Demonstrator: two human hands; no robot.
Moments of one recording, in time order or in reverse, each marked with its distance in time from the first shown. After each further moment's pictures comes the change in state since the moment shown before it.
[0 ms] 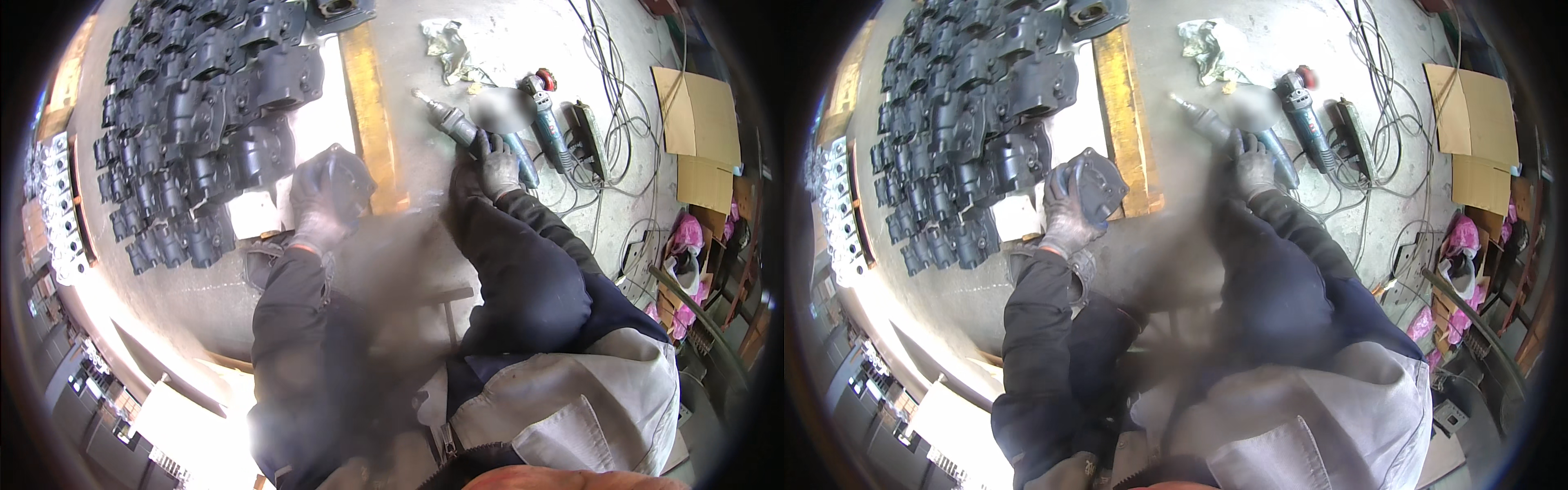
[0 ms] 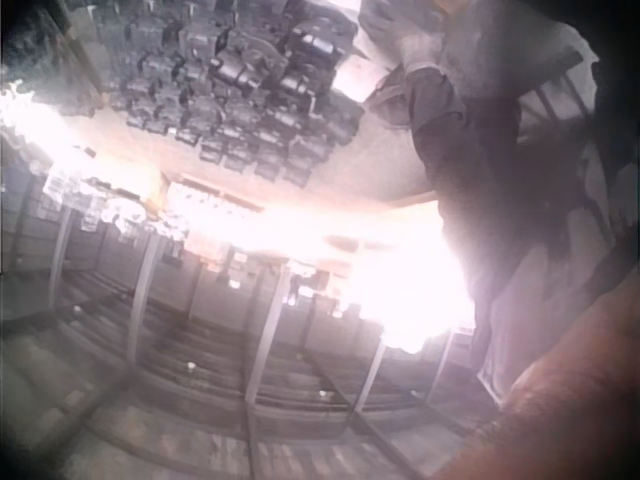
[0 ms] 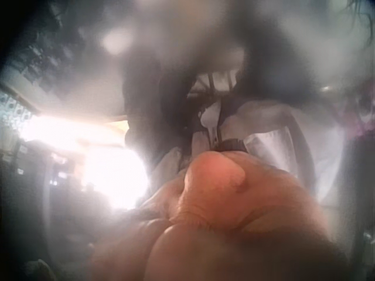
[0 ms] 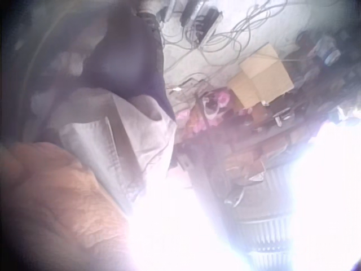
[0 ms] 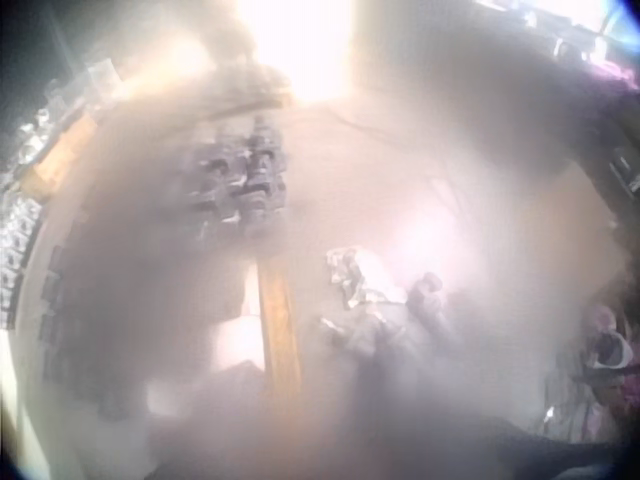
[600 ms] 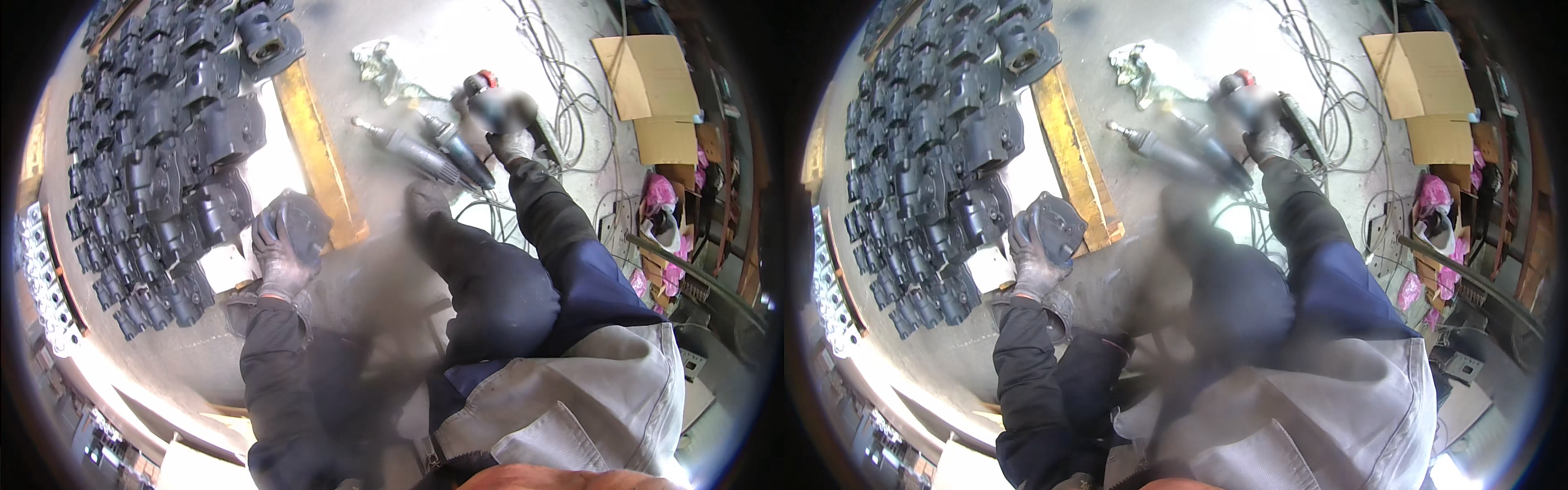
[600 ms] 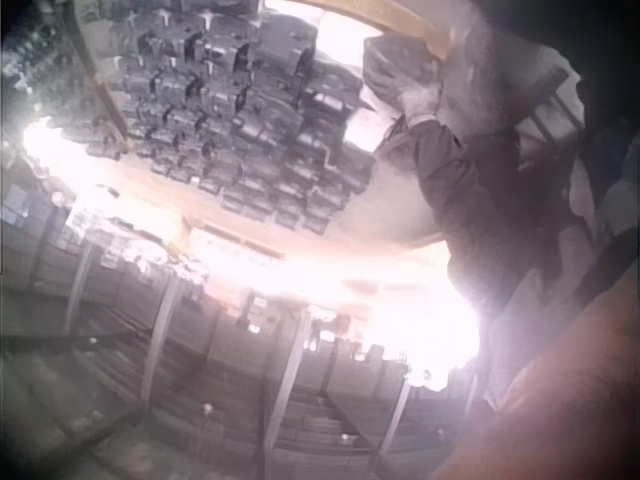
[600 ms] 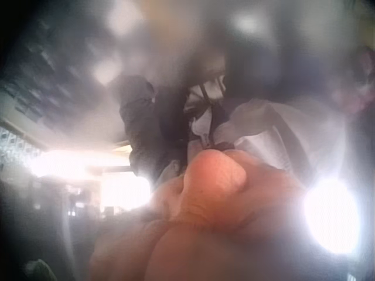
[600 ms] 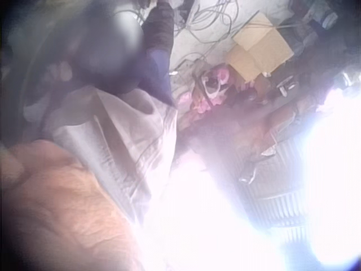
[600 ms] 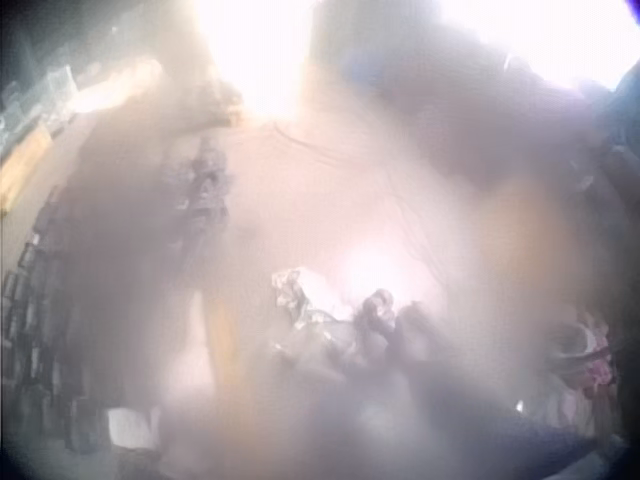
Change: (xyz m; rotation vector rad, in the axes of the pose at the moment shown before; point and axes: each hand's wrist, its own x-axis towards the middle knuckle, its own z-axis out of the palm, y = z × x) left_hand -0.002 -0.004 0.005 0.082 0.040 0.041; right_hand 0.039 0.155 -0.047 0.153 0.017 0.512
